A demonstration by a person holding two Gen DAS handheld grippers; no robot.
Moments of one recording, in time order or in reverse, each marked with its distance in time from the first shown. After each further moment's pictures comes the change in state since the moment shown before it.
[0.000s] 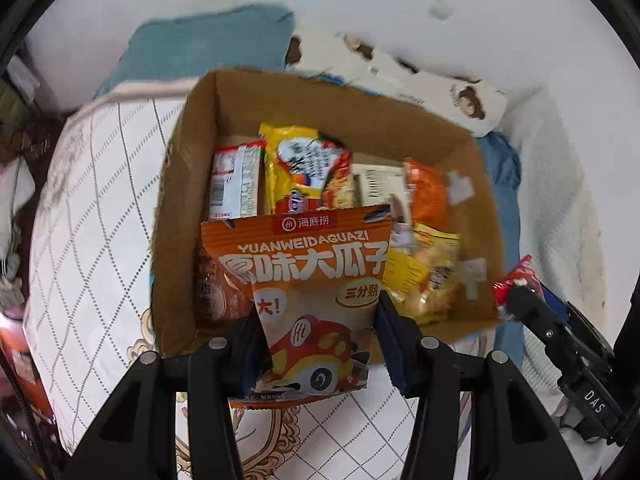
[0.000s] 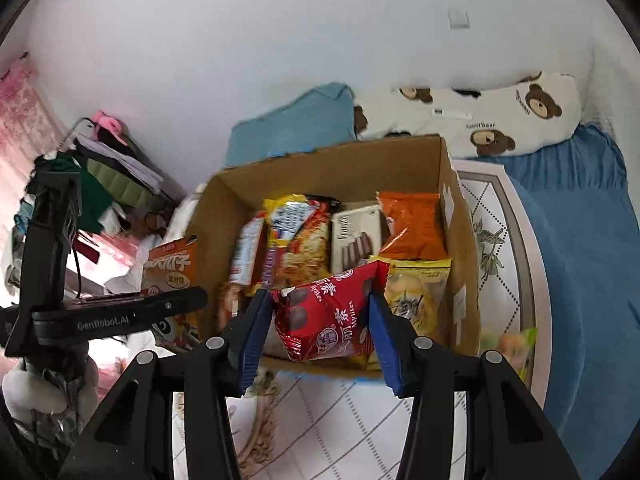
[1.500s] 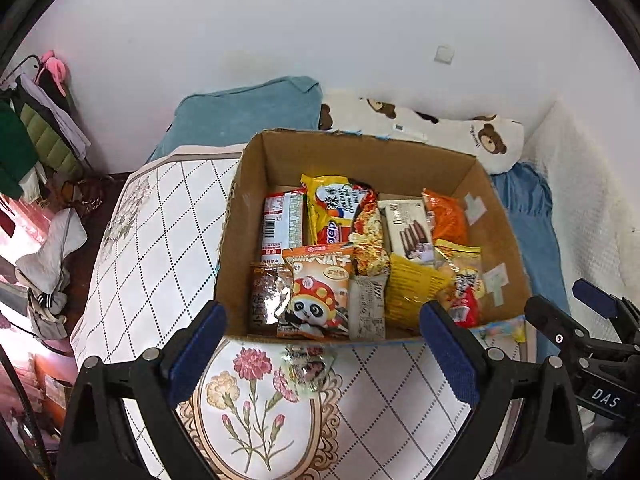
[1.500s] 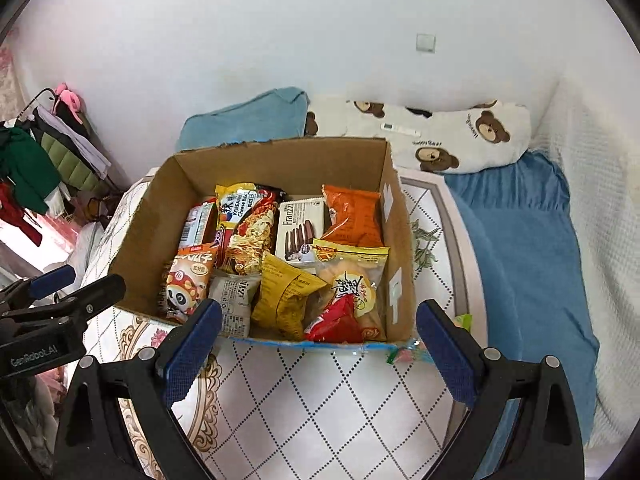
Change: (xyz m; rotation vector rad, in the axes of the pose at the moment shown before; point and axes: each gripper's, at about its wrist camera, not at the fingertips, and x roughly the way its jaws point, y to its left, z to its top) left arm -0.063 -0.023 -0.070 0.077 -0.309 0.202; right arm -0.036 0.019 -0.046 -0.088 -0.075 -0.254
